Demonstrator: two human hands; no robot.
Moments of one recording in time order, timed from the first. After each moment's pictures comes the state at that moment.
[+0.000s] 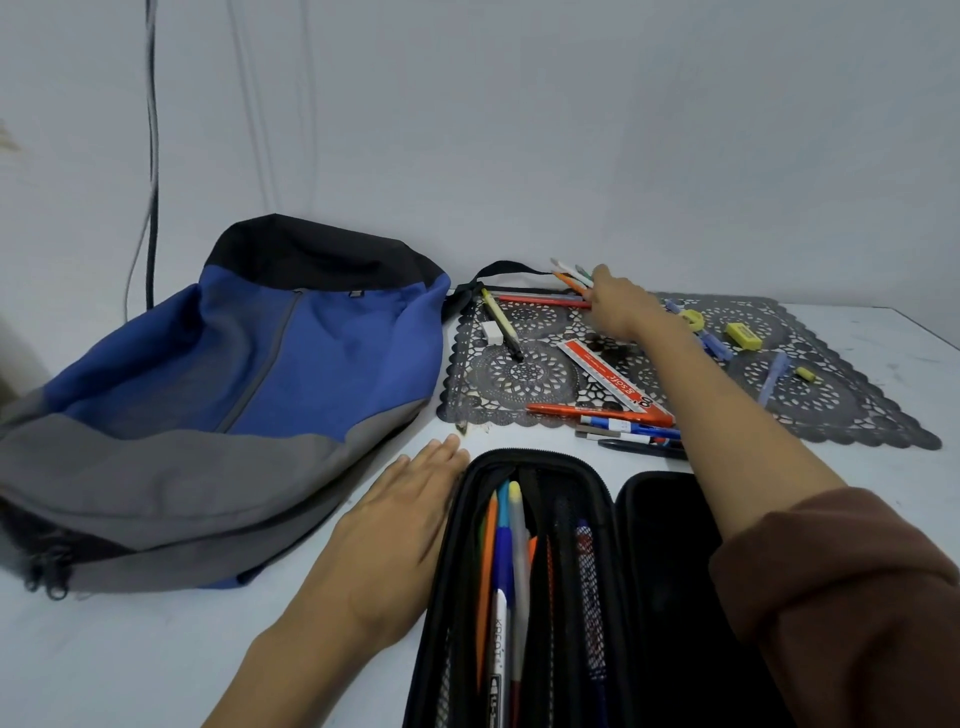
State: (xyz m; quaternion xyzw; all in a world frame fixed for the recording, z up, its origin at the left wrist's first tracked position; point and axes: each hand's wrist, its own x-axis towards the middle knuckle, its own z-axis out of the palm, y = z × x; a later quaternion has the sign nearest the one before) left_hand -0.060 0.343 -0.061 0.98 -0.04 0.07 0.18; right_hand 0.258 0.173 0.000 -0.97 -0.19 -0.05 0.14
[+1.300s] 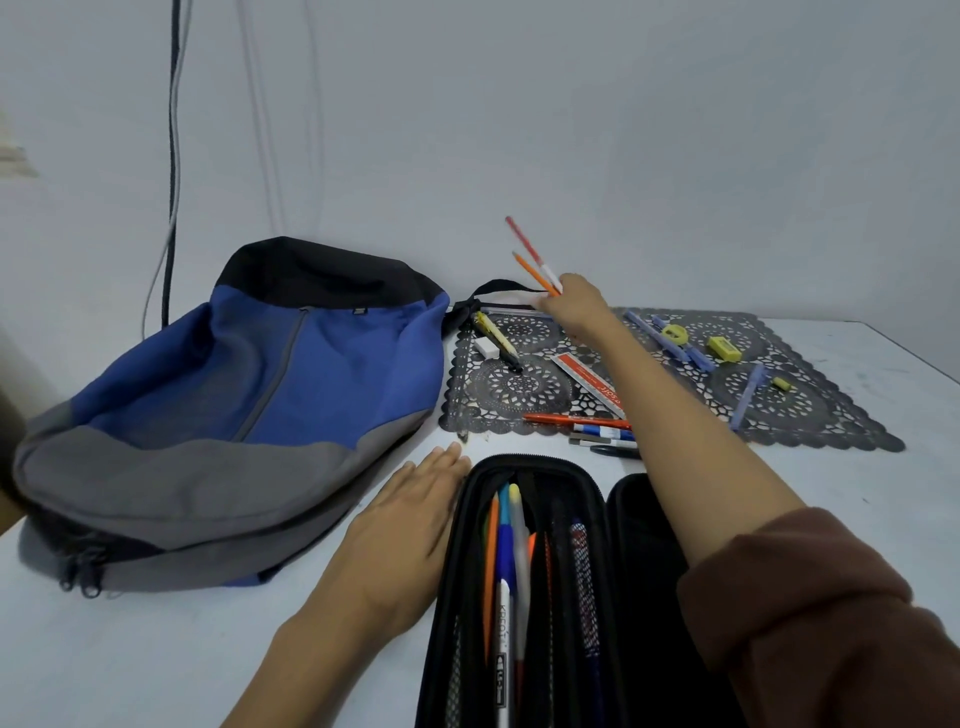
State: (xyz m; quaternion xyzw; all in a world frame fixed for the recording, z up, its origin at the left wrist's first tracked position) left_hand -0.059 0.343 -0.059 0.98 -0.04 0.07 0.16; right_hand 0.220 0.214 0.022 -0.92 -0.15 -0.01 0.37
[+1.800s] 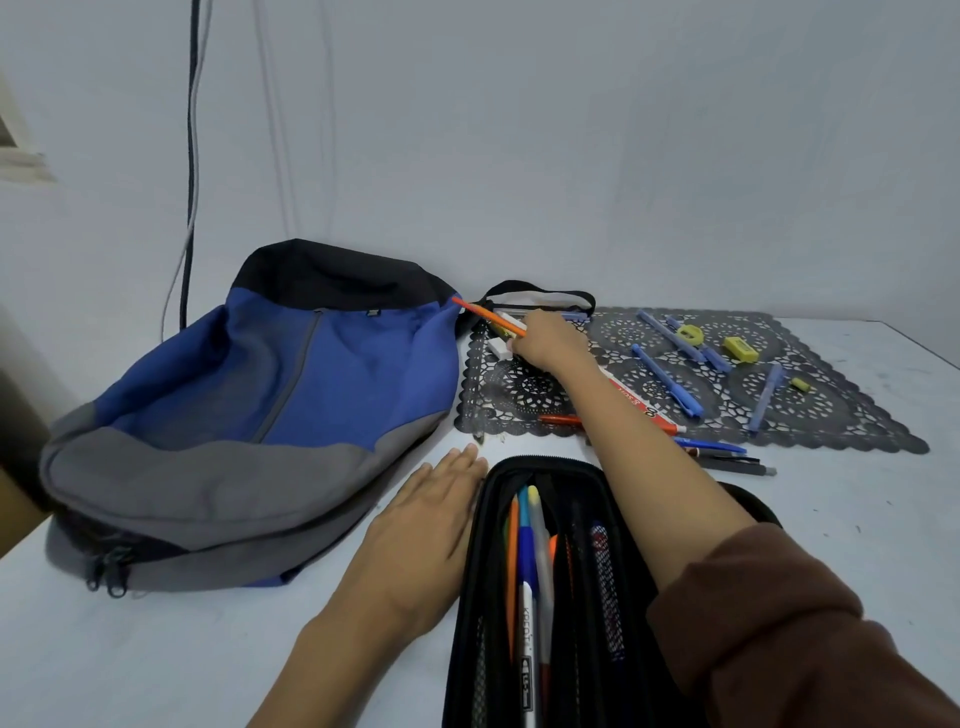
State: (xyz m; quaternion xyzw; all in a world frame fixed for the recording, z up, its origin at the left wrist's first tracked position) left_hand -0.058 0.344 -0.062 0.98 -0.04 0.08 0.17; right_hand 0.198 0.255 -0.008 -0.97 -0.17 -0.02 0.19
